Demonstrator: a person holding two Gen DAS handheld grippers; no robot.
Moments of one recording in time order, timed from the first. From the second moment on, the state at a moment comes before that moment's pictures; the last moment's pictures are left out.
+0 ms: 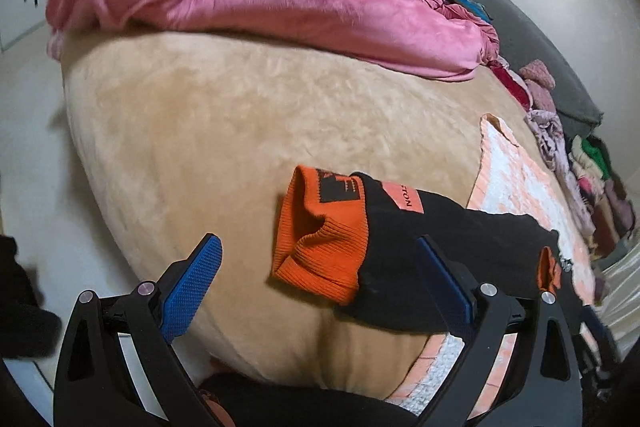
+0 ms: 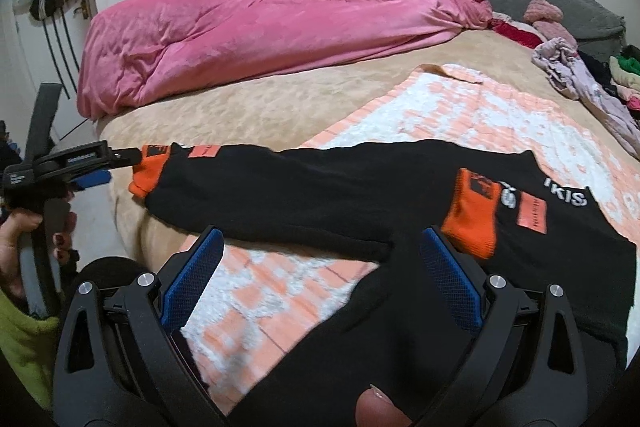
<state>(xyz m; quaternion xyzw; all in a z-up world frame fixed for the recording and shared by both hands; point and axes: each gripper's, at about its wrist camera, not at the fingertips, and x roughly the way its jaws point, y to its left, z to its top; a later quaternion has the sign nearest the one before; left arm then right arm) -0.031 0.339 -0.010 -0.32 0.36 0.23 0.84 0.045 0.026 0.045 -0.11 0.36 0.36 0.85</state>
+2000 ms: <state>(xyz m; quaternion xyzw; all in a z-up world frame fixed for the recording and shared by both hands) 0.165 0.012 0.010 -0.13 0.42 -0.15 0.89 0.154 -0.240 0.025 0.08 0.40 0.15 0.90</state>
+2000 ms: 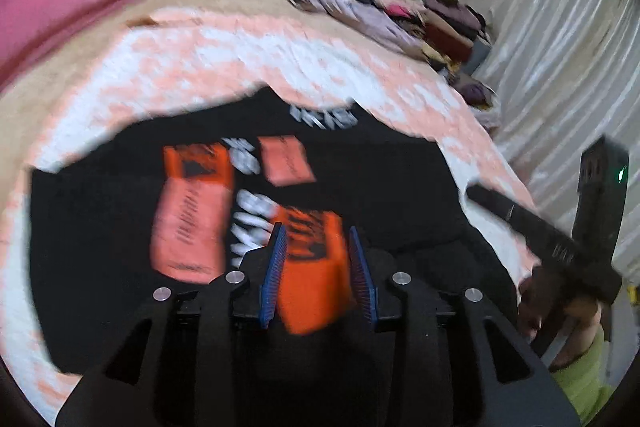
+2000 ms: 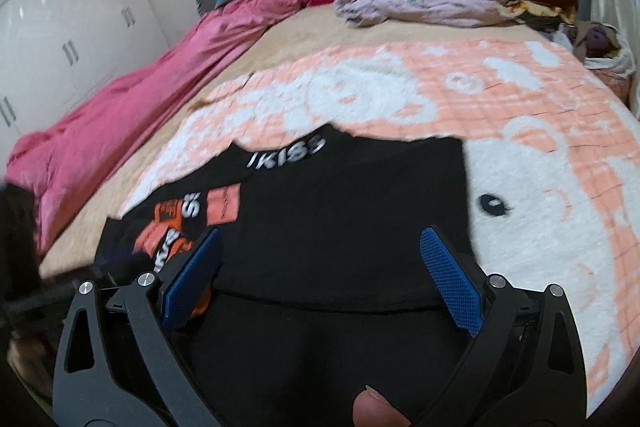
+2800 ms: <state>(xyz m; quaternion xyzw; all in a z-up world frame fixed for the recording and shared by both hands) 0.176 0.117 0.021 -0.17 0.38 0.01 0.91 0.172 -0.126 -0.019 0.05 0.47 0.26 0.84</state>
